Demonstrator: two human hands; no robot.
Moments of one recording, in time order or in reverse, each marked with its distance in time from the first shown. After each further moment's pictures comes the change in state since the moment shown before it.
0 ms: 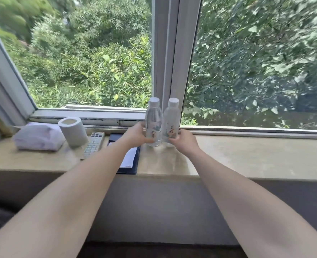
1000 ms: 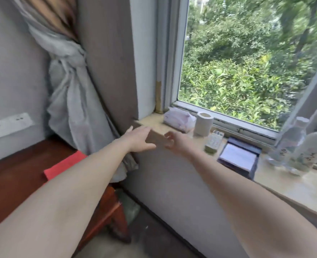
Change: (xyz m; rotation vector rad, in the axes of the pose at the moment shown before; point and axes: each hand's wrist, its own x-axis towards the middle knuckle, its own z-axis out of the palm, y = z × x) left_hand -0.298 -0.191 -0.203 0.590 0.258 -0.321; right_hand -0.162 -0.257 0.216 -0.305 -0.482 -0.763
